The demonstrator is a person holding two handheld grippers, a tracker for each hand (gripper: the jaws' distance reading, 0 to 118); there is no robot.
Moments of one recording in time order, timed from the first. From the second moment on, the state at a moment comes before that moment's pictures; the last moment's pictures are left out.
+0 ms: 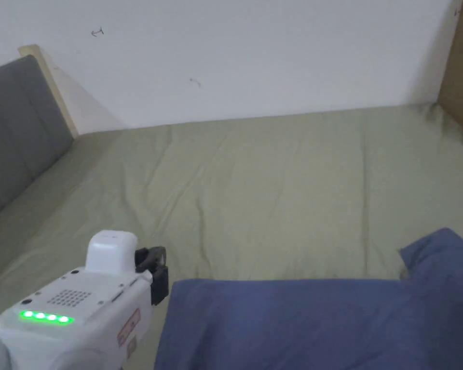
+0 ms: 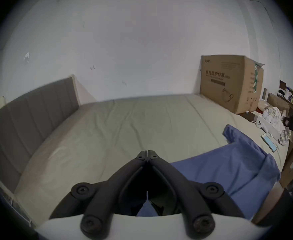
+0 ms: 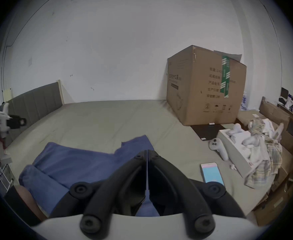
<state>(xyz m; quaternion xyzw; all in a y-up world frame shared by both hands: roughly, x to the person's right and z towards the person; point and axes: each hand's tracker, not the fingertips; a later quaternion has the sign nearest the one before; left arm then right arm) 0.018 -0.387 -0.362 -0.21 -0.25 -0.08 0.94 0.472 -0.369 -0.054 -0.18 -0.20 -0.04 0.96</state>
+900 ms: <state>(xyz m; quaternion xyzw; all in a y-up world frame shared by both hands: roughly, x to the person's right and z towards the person) 0.046 -0.490 -0.421 -0.36 -0.26 -0.06 0.89 0.588 -0.484 -0.223 -0.44 -0.14 -0.12 0.88</state>
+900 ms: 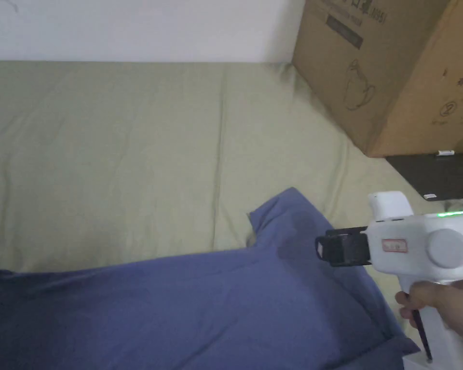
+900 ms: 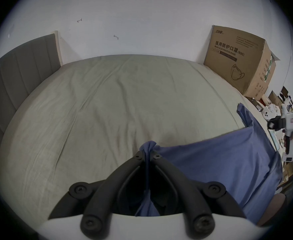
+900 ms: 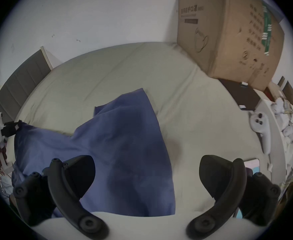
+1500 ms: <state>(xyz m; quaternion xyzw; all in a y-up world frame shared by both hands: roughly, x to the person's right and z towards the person) 0.003 -0.374 -0.359 -0.29 -0.29 -0.04 0.91 0.552 -0.368 -0.117 -0.31 -0.15 -0.10 0.93</state>
